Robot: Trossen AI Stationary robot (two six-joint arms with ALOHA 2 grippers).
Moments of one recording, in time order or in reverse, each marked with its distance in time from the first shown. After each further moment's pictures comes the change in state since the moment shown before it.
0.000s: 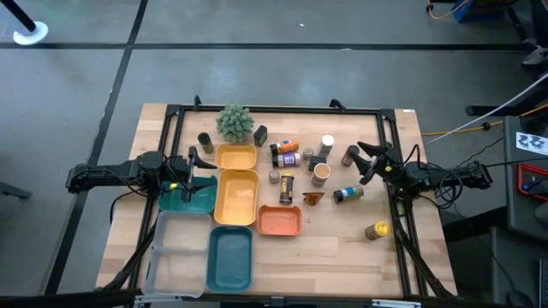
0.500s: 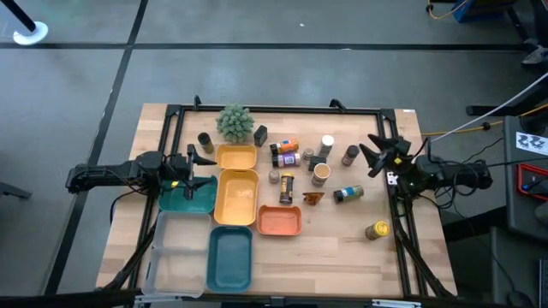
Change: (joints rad) left arm 0.000 0.000 -0.004 0.038 -0.076 -0.001; right arm 0.000 0.006 0.229 -0.312 0.065 0.056
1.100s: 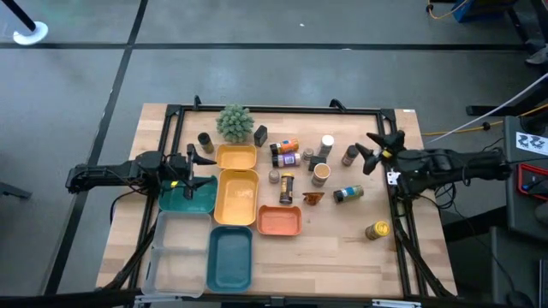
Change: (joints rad) left arm 0.000 0.000 0.001 0.007 0.001 -0.003; right arm -0.041 0.477 0.381 -0.482 -0.019 0.286
